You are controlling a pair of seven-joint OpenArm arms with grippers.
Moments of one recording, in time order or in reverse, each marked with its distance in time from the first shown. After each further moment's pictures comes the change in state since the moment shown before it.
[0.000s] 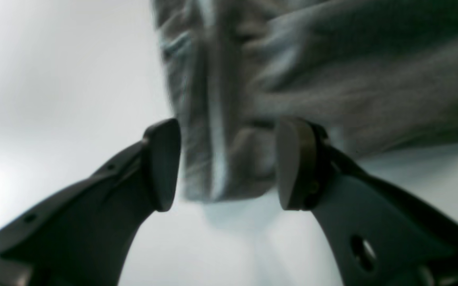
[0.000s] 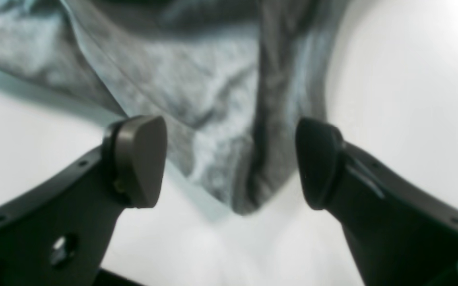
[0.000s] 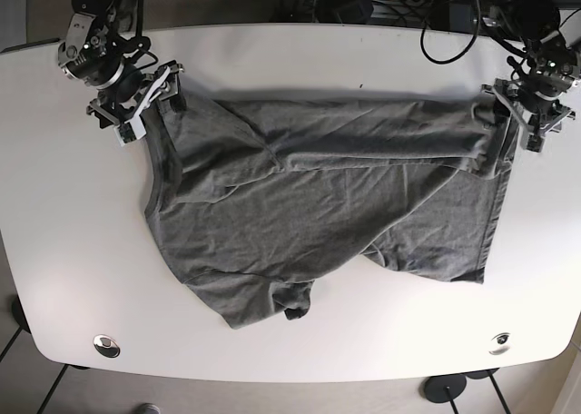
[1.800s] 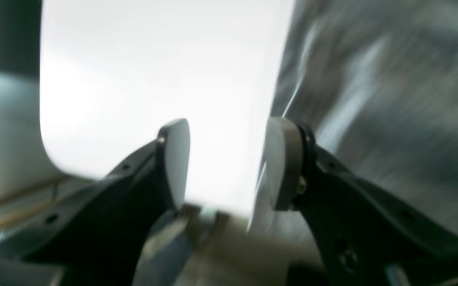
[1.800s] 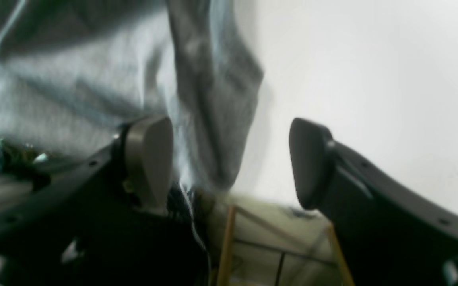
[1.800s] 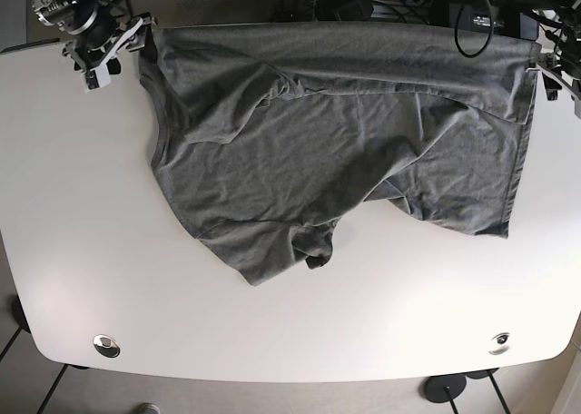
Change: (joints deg) left arm 4.4 -0.9 -14.2 2.7 -7.3 0.1 3.8; right arm -12.0 0.2 12.1 2.6 10.5 1.9 -0.7
